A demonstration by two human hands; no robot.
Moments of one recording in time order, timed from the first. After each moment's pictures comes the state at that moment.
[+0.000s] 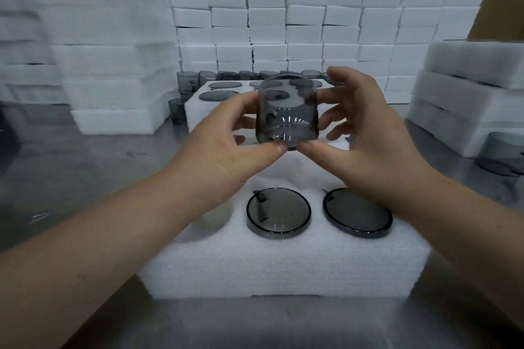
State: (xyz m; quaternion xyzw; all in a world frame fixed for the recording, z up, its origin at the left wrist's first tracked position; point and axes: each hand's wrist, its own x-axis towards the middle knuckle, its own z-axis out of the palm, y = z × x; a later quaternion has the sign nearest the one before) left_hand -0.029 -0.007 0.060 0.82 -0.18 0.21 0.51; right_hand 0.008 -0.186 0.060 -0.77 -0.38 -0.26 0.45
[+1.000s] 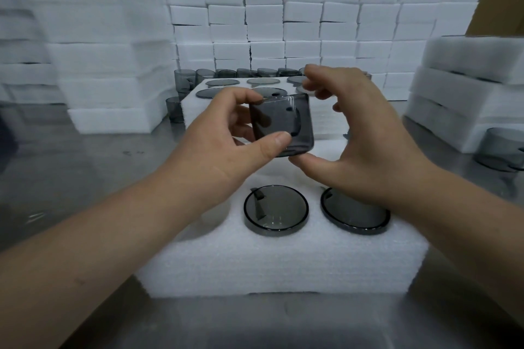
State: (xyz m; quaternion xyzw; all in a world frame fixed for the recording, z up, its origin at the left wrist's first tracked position) left_hand -0.028 -0.006 0.057 0.80 -0.17 0.23 0.53; right_hand 0.006 -0.190 0.066 -0.78 -0.44 -0.37 0.25
